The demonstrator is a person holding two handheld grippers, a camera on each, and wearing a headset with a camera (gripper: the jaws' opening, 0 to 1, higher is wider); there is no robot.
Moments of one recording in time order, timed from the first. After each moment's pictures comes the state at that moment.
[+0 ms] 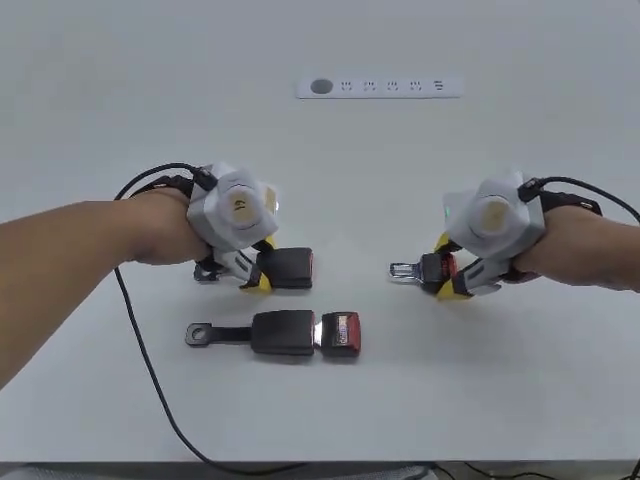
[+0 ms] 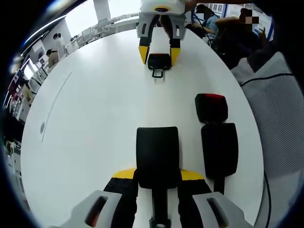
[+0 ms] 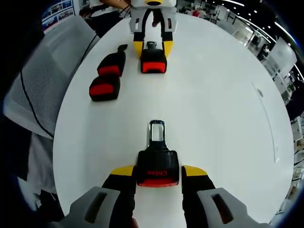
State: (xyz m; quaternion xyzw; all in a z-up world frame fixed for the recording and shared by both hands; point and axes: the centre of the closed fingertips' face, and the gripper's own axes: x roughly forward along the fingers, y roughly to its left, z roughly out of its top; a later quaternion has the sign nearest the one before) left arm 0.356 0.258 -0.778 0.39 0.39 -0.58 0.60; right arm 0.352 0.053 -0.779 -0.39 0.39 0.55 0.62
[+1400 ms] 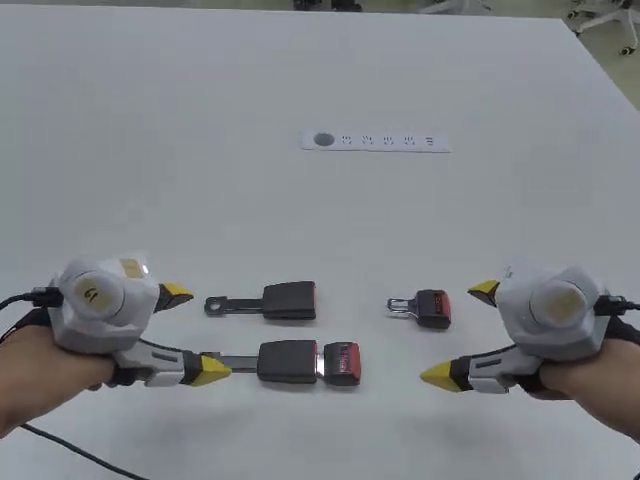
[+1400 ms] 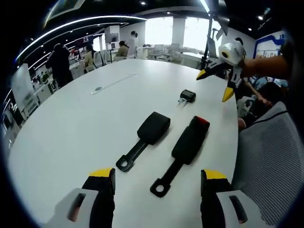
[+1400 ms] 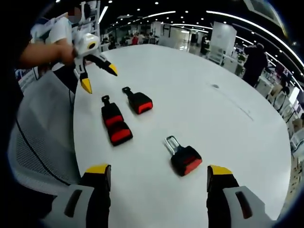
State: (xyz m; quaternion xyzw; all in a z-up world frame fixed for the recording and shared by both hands) left arm 0.283 0.340 -0.719 0.16 0.36 -0.42 0.82; right arm 0.289 0.057 -0.716 -0.20 0.35 0.41 0.82
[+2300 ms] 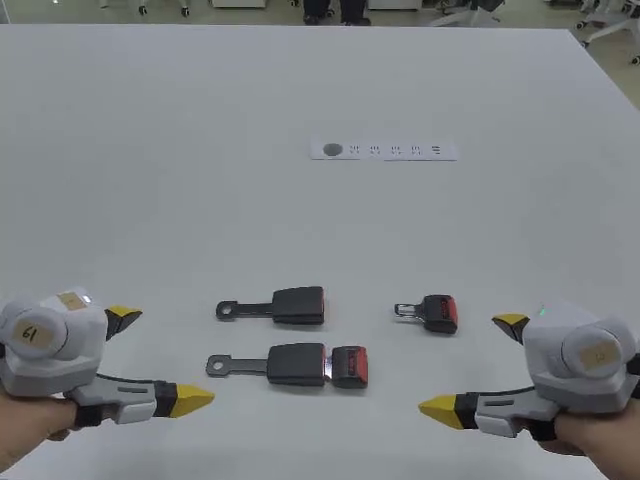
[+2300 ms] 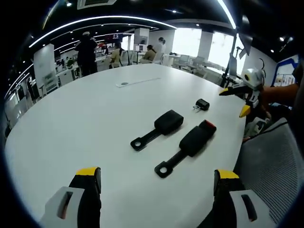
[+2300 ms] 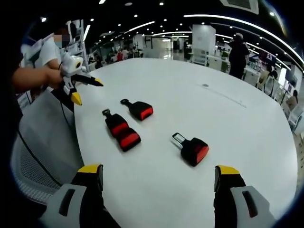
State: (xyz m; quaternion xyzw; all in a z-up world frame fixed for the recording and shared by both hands) left arm 0.259 0.382 -0.713 0.08 0.36 -0.33 0.87; right arm 0.263 0.059 -0.709 -0.12 0.33 0.37 0.86
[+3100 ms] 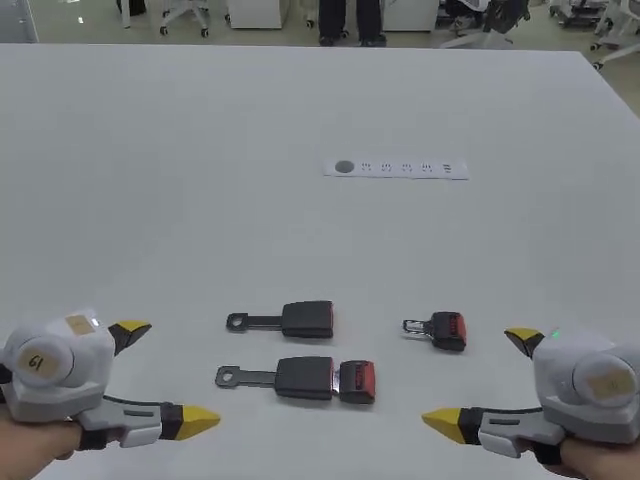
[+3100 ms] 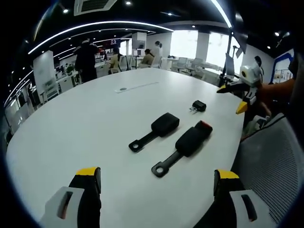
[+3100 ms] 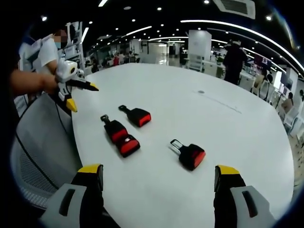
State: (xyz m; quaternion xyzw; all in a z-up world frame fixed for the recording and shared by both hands) left arm 0.250 0.377 -0.702 0.10 0.33 -0.34 0.88; right arm 0.261 0.063 -0.695 -0.12 0.31 0.36 0.87
